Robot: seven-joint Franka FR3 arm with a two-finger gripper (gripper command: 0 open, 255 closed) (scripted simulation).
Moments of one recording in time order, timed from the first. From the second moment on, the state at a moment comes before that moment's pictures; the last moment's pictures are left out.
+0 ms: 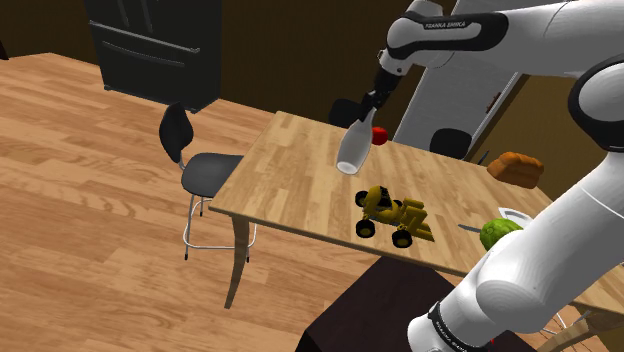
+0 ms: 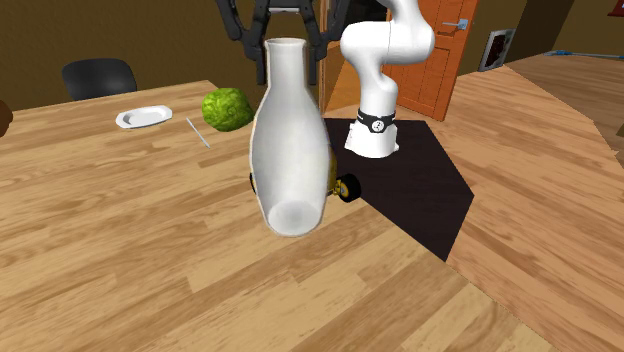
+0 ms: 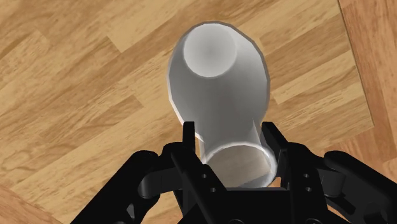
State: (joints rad) arm -0.04 -0.07 -0.33 -1.88 0.04 1.96 -0.46
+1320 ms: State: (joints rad) arm -0.04 -0.03 -0.33 -1.57 0.05 1.69 -0.45
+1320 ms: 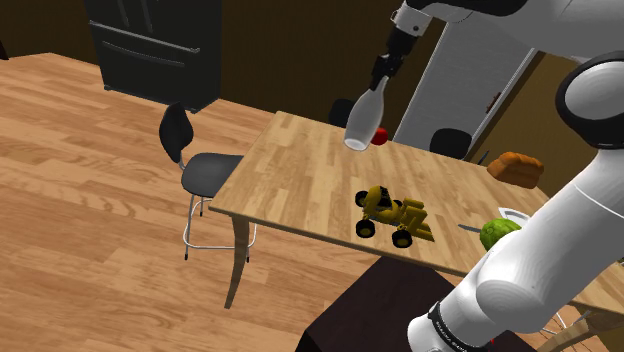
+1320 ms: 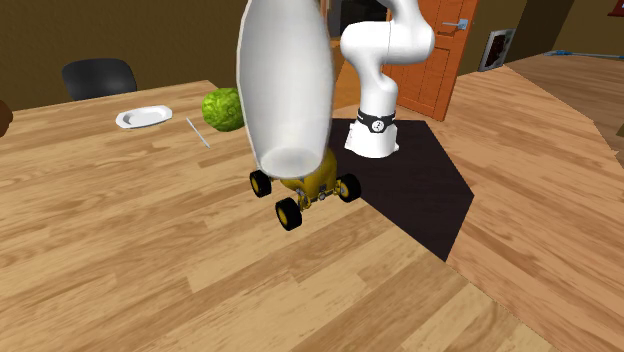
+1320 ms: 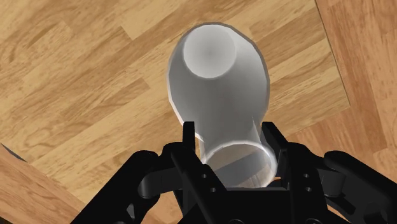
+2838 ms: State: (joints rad) arm -0.08 -0.07 -0.37 -1.35 0.05 1.43 -0.52
